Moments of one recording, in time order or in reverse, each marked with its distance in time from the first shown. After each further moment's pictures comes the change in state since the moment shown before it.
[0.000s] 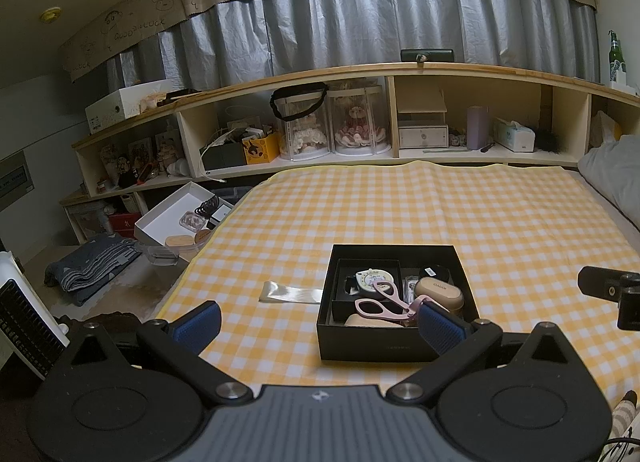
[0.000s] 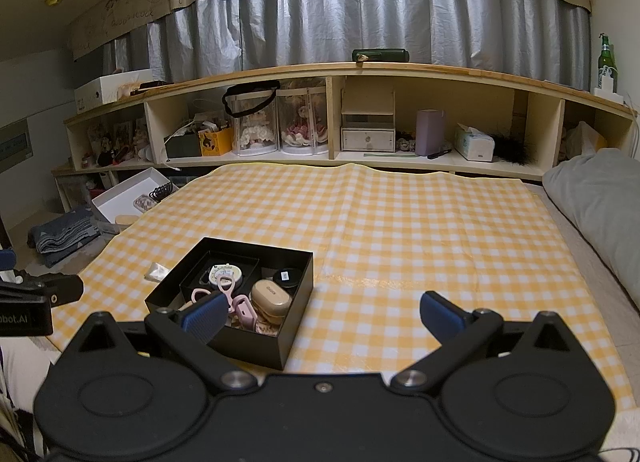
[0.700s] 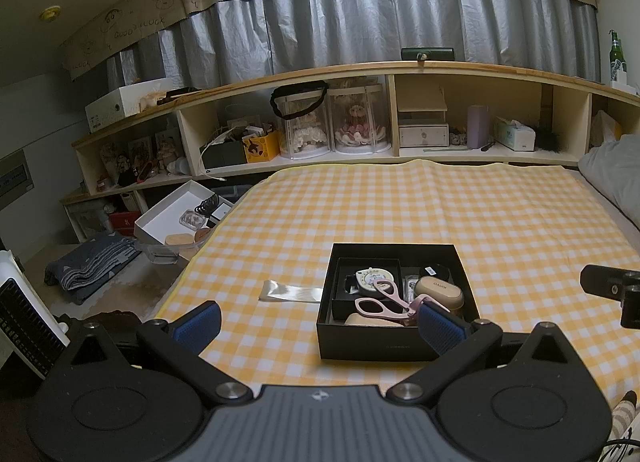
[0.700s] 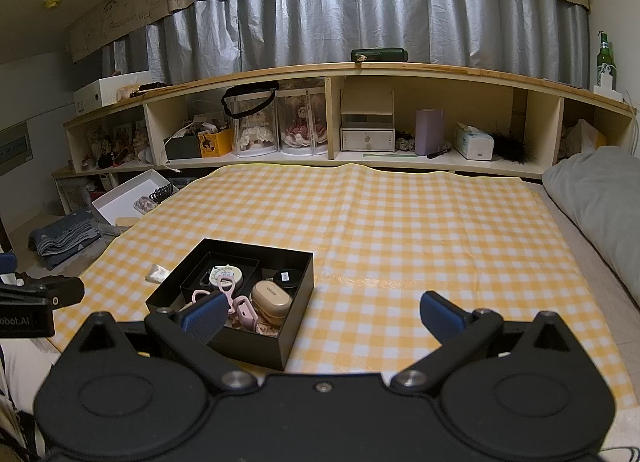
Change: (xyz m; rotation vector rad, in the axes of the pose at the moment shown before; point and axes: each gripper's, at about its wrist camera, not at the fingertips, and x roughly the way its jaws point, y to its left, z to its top) left arm 0.000 0.000 -0.001 0.000 0.002 0.000; right arm 0.000 -0.001 0.001 0.004 0.000 0.001
